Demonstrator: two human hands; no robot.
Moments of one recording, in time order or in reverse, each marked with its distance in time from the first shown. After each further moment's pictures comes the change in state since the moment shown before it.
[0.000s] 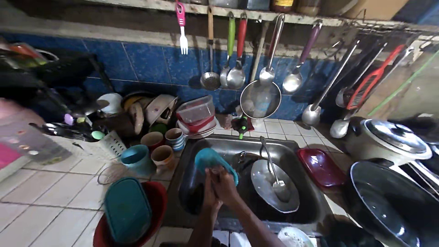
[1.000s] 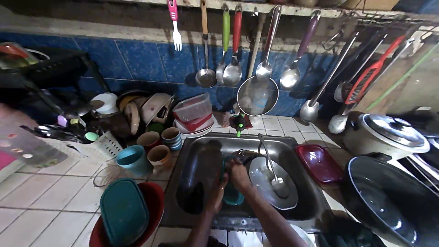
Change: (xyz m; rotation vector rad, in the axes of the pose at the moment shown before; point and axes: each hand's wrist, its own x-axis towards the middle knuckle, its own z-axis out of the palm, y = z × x) left_hand 0.003 -0.022 -0.018 0.788 -0.024 -0.069; right_hand 0.034 0.052 -0.038 -0.429 -0.119 0.061
